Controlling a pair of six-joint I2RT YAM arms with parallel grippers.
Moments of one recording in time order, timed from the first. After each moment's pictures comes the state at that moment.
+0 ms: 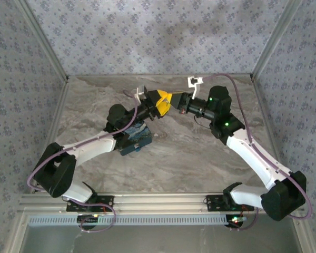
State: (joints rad) left arm -0.69 1.48 0.86 0.96 0.46 -1.73; right arm 0.50 1.20 1.06 0.11 -0.56 0.63
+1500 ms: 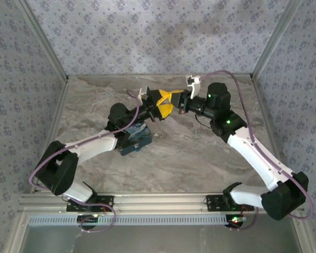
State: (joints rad) left arm -0.68 1.50 0.88 0.97 0.53 -1.82; right arm 0.52 1.21 1.13 -0.05 -0.47 0.40
